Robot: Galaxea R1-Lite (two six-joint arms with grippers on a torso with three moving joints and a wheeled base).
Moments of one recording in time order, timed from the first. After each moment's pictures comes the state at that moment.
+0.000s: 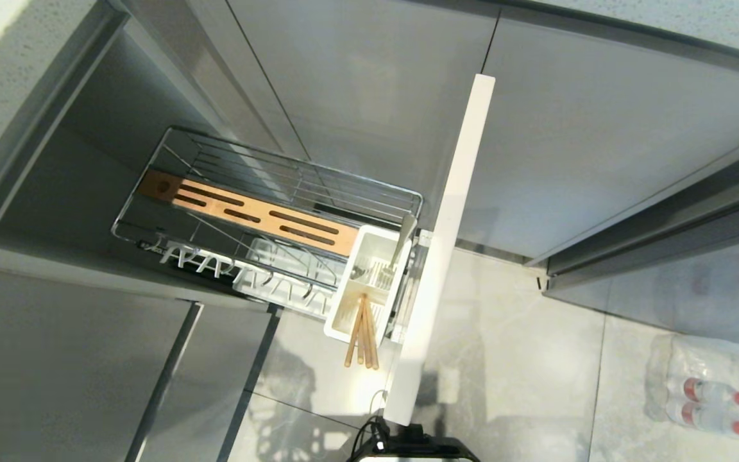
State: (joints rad) left arm -0.40 0.81 -1.49 0.31 0.24 -0.10; right arm 0.00 0.00 0.00 0.00 -0.02 0.04
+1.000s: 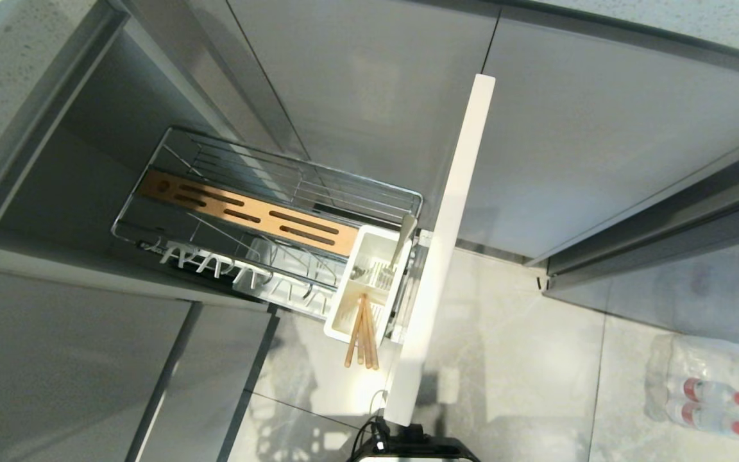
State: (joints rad) left arm -0.35 1.09 -1.67 0.07 -0.02 -1.00; right arm 0.00 0.00 0.00 0.00 -0.02 0.04
